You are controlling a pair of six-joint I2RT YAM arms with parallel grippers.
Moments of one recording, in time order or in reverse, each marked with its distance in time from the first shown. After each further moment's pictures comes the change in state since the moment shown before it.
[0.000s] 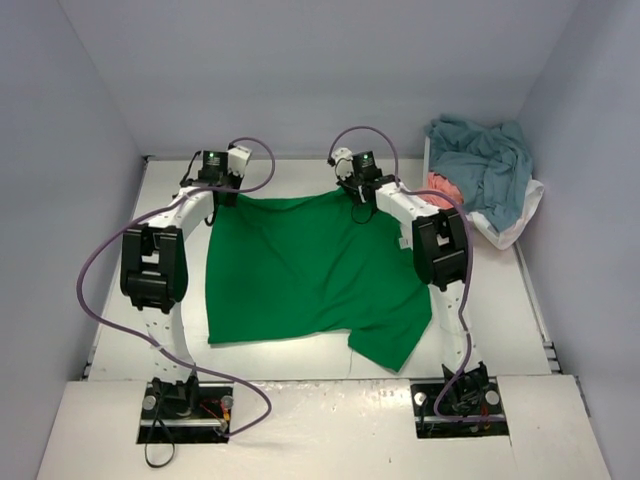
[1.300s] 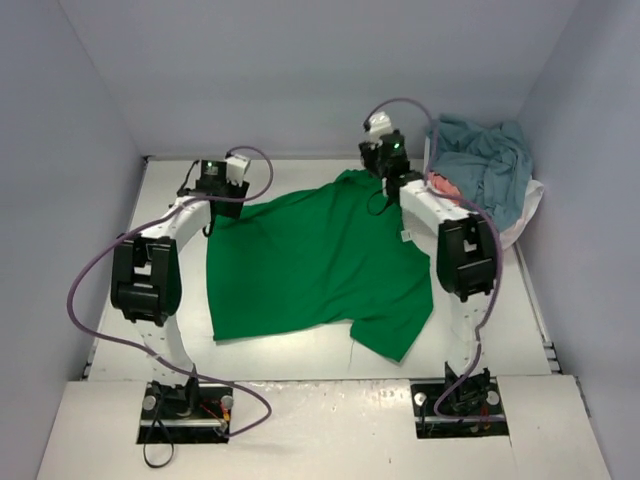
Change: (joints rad) left arm -0.011 -0.090 -0.148 0.000 0.003 -0.042; right arm -0.052 -0.154 -0.189 0.406 0.253 0.113
